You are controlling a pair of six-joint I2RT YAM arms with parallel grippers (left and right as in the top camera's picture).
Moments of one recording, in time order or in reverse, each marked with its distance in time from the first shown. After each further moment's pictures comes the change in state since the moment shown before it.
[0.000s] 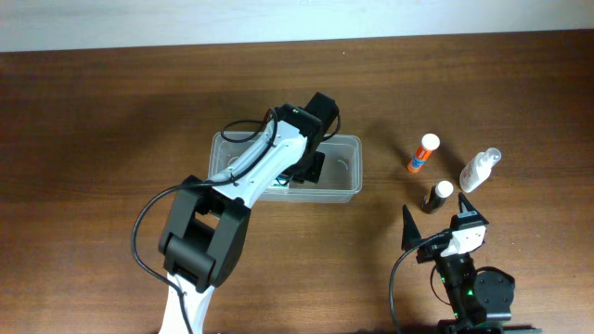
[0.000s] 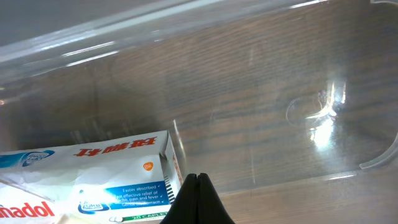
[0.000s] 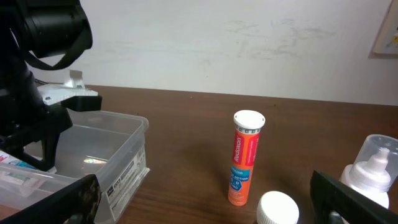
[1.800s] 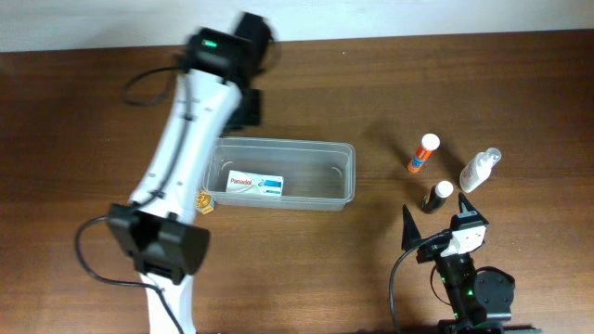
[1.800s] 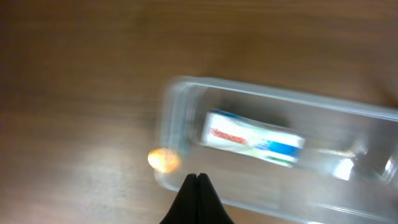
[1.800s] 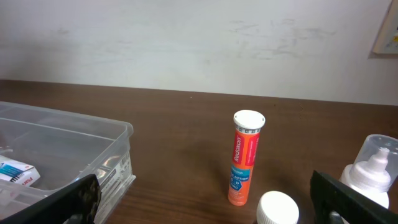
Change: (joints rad) left arm 0.267 -0.049 0.597 -0.593 -0.145 -0.082; right arm 0.000 0.000 0.000 0.000 0.000 0.000
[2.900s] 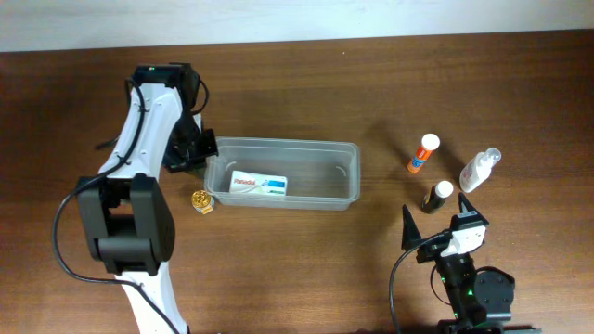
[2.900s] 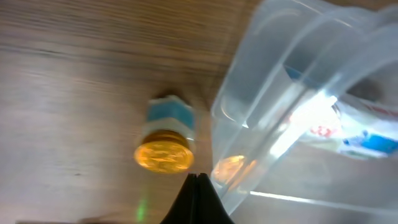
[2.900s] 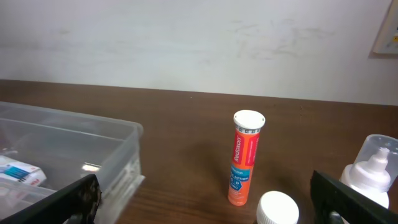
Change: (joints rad) left arm 0.254 0.000 -0.505 0.176 0.322 0.093; right arm 0.000 0.000 0.000 0.000 0.000 0.000
